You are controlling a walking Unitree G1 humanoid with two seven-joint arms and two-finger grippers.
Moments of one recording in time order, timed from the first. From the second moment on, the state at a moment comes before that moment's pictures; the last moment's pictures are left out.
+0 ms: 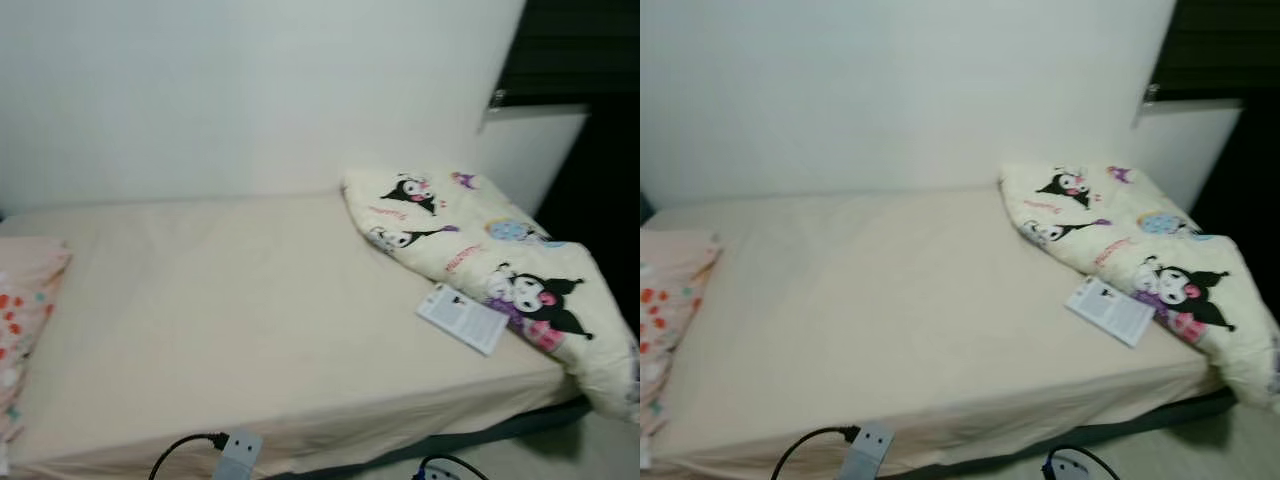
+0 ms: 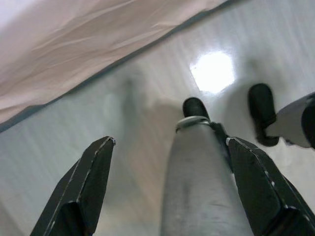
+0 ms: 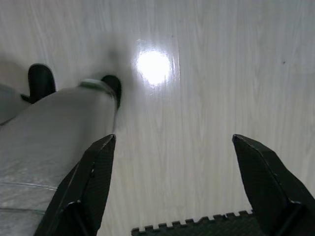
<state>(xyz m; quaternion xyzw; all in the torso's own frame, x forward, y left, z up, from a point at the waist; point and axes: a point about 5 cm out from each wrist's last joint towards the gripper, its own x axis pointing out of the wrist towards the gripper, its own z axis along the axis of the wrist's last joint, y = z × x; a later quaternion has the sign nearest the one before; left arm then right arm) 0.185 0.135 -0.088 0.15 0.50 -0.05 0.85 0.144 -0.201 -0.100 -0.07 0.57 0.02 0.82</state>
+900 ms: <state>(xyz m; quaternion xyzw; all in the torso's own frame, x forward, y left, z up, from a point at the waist) 0.213 0.197 -0.066 0.13 0.41 0.02 0.90 0.146 -0.201 -0.099 -0.04 0.56 0.02 0.83</state>
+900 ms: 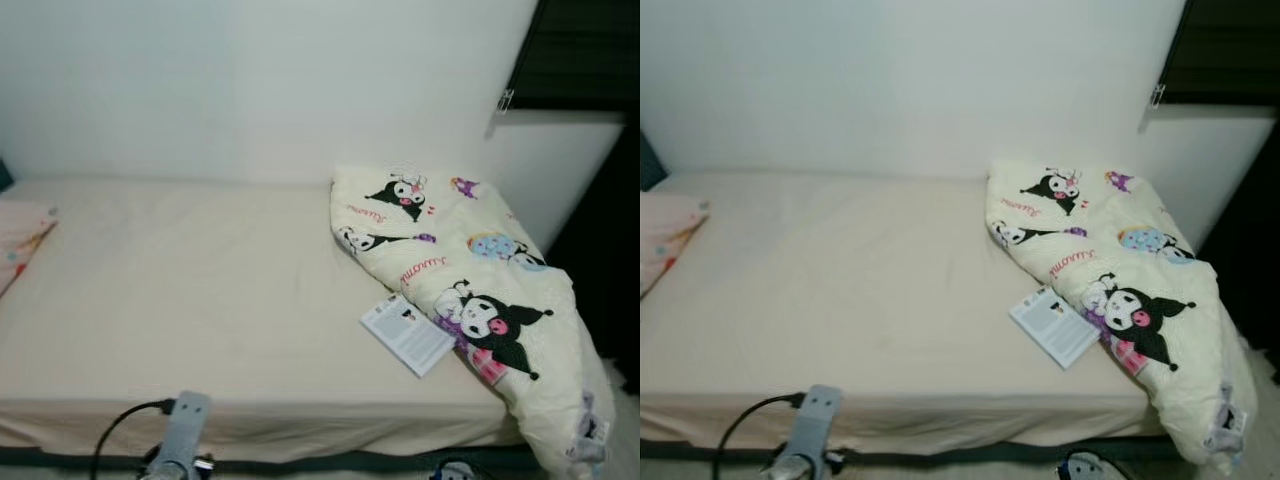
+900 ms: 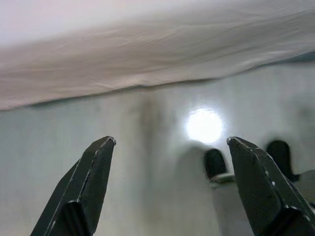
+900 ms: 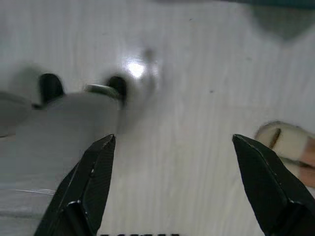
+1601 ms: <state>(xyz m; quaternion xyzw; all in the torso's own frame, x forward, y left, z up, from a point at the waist) 0.243 0.192 -0.047 0.11 0.35 0.02 0.93 0.146 -0.189 -0.101 -0.07 0.56 0.03 0.82</state>
